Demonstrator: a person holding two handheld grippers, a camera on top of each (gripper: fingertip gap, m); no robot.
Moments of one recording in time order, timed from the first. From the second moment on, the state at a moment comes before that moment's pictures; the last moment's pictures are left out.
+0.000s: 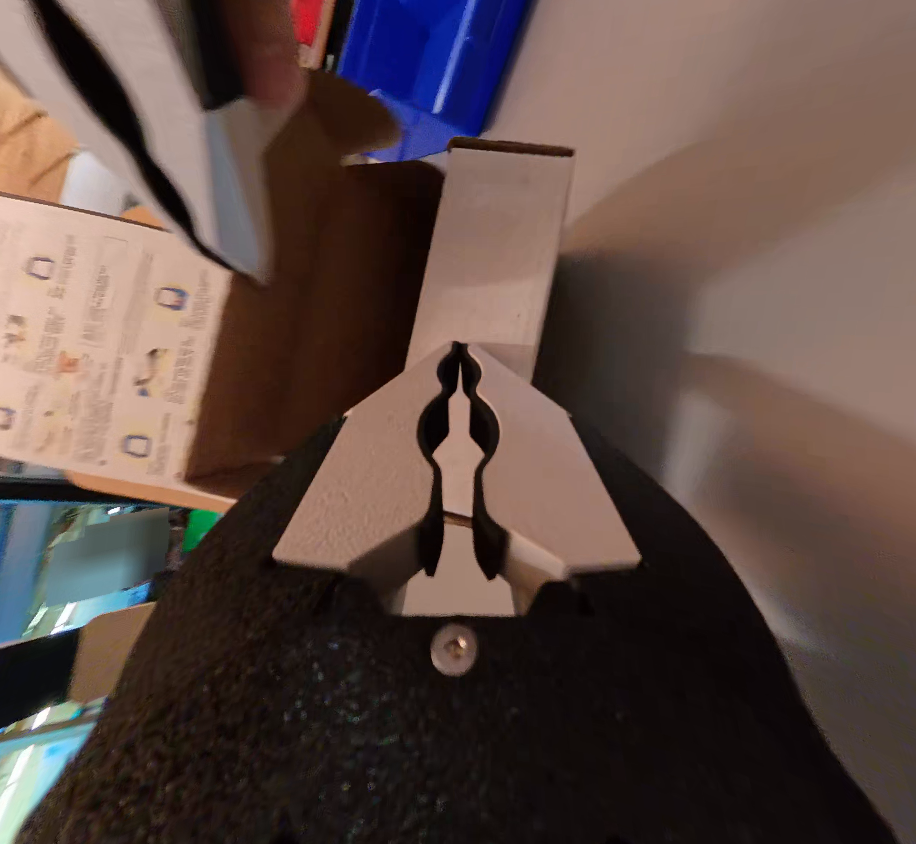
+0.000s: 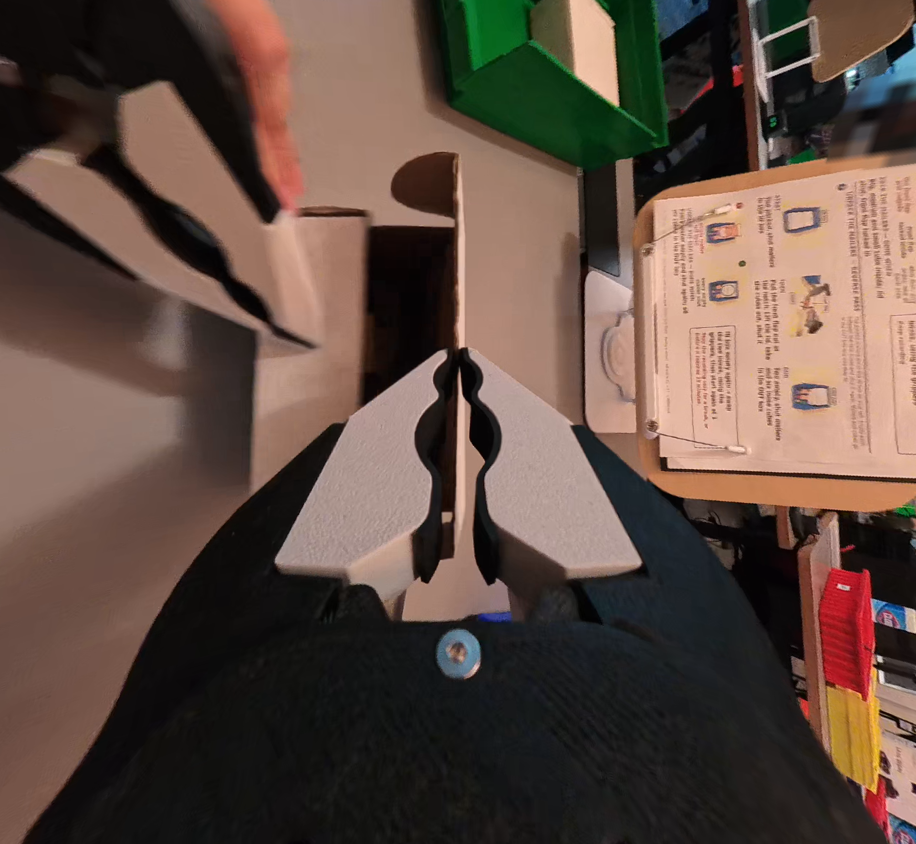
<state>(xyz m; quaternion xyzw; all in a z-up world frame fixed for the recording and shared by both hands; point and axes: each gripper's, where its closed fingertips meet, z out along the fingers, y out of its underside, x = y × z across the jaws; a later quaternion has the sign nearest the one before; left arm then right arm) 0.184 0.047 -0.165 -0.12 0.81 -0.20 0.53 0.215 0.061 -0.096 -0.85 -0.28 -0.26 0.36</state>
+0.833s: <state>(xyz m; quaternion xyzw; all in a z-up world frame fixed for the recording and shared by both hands) 0.219 0.081 -0.152 -0.21 0.79 -0.16 0.55 0.229 0.076 -0.088 -0.86 -0.29 -0.26 0.34</state>
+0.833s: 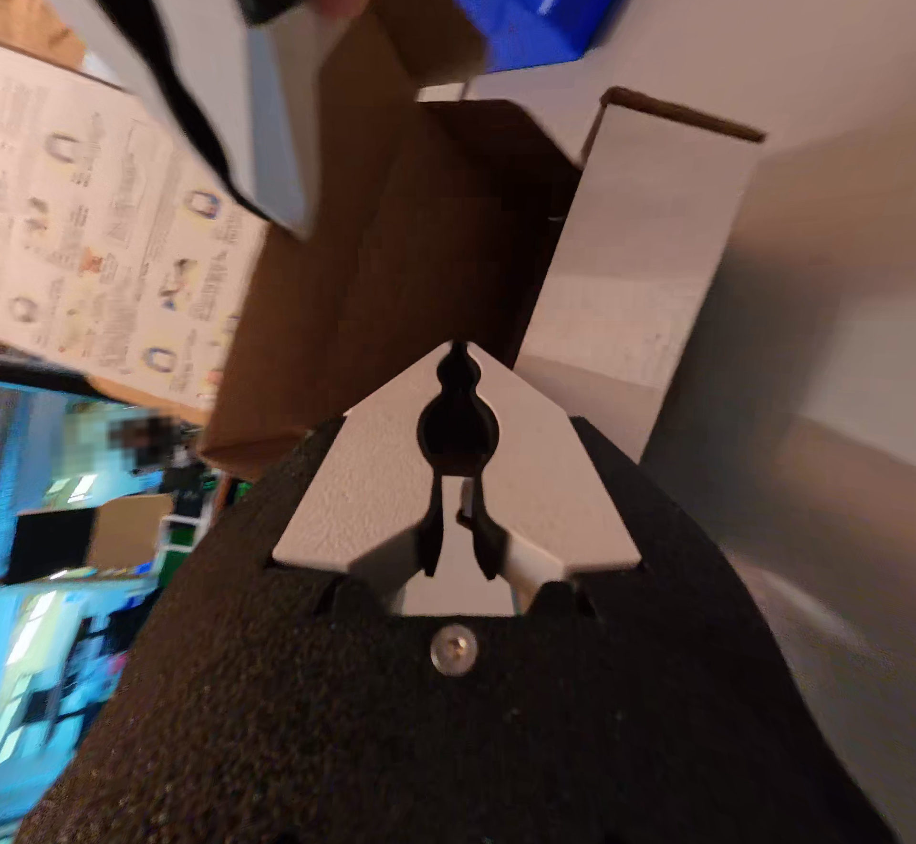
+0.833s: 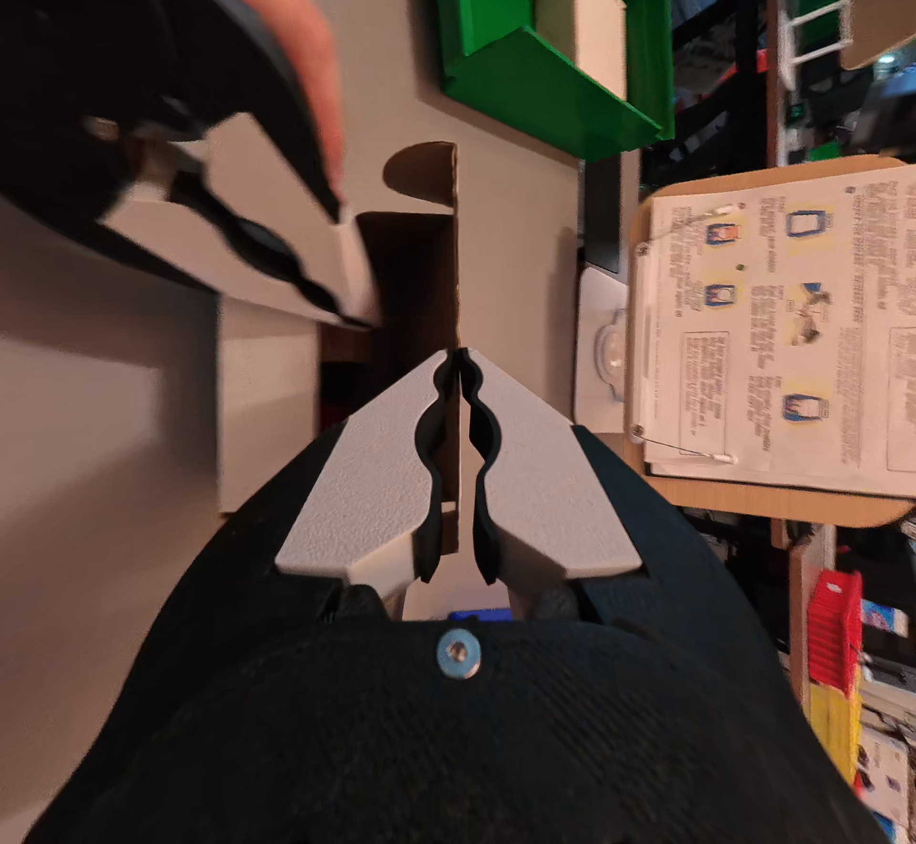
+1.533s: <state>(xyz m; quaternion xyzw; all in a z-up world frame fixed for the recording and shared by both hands) 0.185 0.063 -0.207 -0.26 0.81 -0.21 0.48 0.379 0.120 -0.205 -0.91 -0.17 -0.29 0.25</state>
